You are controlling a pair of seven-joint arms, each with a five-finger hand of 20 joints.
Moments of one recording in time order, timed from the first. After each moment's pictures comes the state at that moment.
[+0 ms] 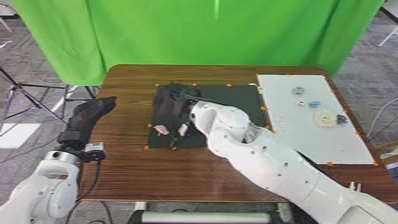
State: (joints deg) left arm 111.4 -49.5 -90.9 -105.5 57.5 8.9 10.2; right arm -55.4 -72.0 35.8 -89.9 -118.8 -7.7 14.0
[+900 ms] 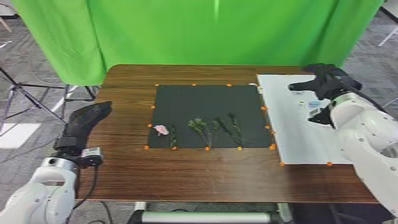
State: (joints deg) left arm 114.7 -51.4 -93.6 -106.5 57.8 8.9 9.8; right arm -83.5 -41.9 75.4 -104.1 -121.9 -2.7 27.8
